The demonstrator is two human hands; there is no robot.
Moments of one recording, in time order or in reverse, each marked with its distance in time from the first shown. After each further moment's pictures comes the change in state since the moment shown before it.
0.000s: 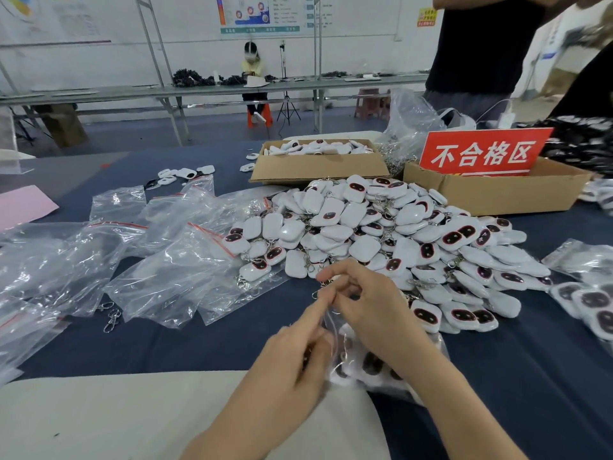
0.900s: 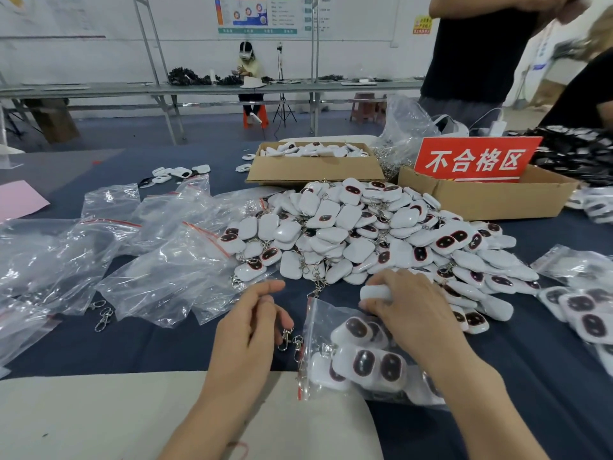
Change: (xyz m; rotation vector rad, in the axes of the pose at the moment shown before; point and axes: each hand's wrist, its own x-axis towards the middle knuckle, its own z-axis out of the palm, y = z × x) left_hand 0.010 -0.014 -0.014 -0.236 0.440 -0.218; right_hand -0.003 0.019 -0.041 -0.703 0.092 0.220
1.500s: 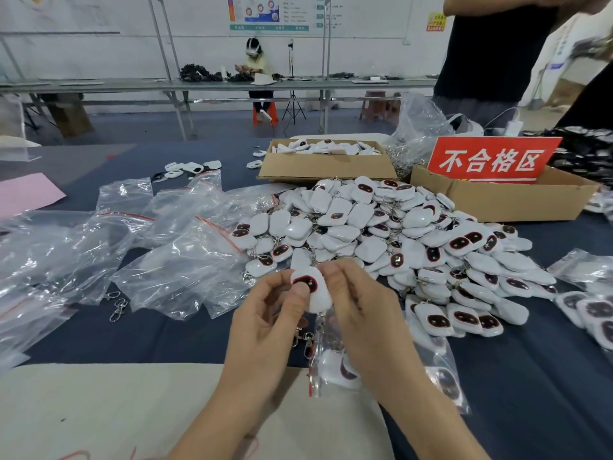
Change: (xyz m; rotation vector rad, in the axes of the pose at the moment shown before) left_hand -0.004 0.024 0.010 -0.374 0.043 0.006; right_hand -0.036 -0.078 0.013 0.805 0.098 -0.195
